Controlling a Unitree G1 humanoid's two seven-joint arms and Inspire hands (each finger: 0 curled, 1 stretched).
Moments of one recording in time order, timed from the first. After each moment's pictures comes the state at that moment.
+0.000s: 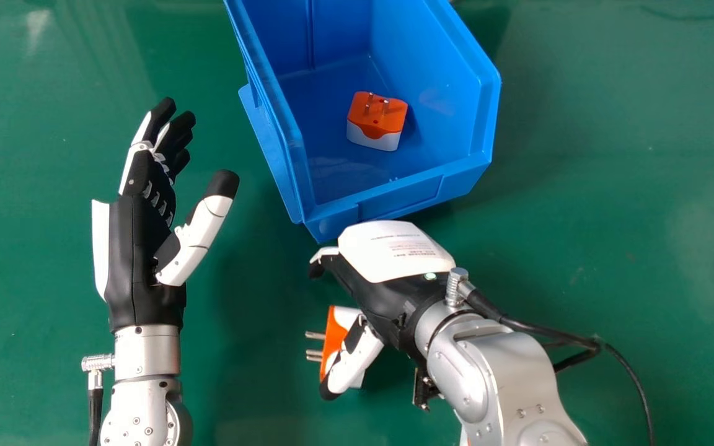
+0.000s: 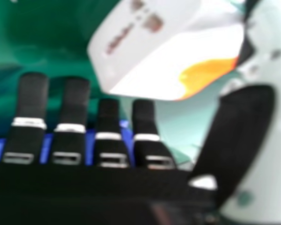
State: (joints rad) left arm -0.18 0.09 0.21 0.91 -0.10 -1.04 -0.09; right arm -0.13 -0.09 0.69 -0.15 -1.20 0.47 0.57
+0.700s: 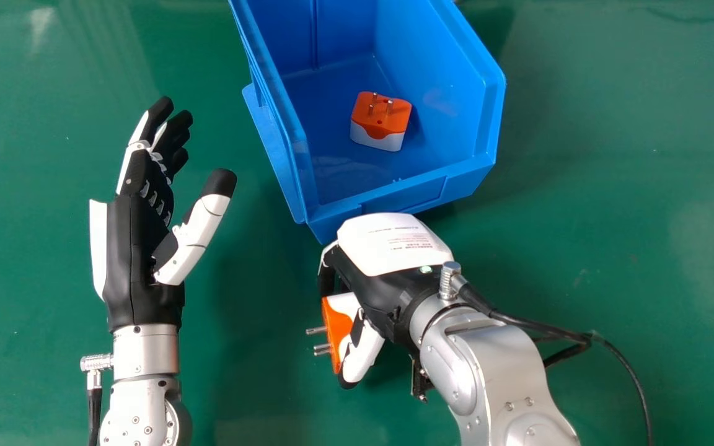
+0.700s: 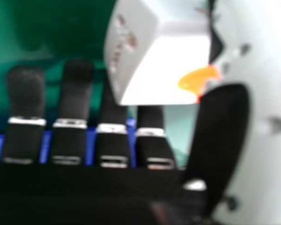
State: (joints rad) left arm -0.18 0.09 0.21 0.91 -0.09 -1.04 -0.08; right arm -0.16 -0.08 0.71 -0.12 -1.23 0.50 0.58
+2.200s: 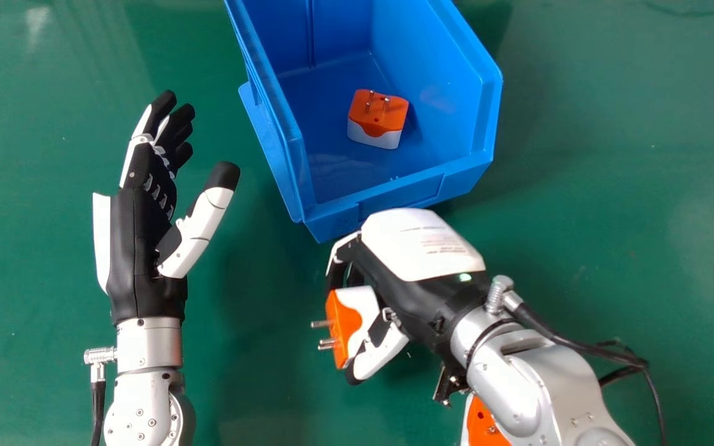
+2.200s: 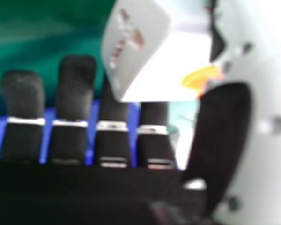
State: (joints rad) left arm -0.20 0.09 0.21 0.92 -0.08 -1.04 -0.06; right arm -0.05 -0.20 0.60 -0.25 -1.00 0.31 0.36
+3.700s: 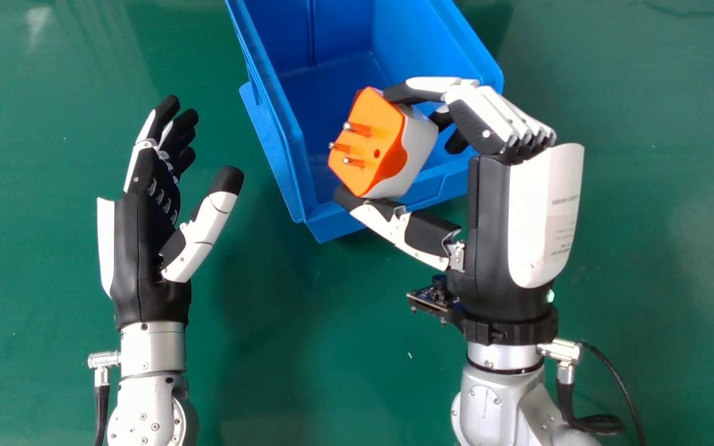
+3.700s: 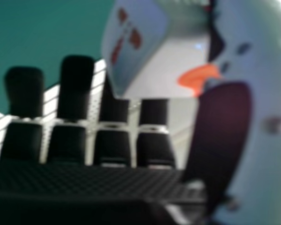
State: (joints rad) left arm -0.19 0.08 0.20 0.92 -0.08 -1.04 -0.07; right arm -0.06 -0.06 0.45 0.19 -0.91 -0.34 -1.04
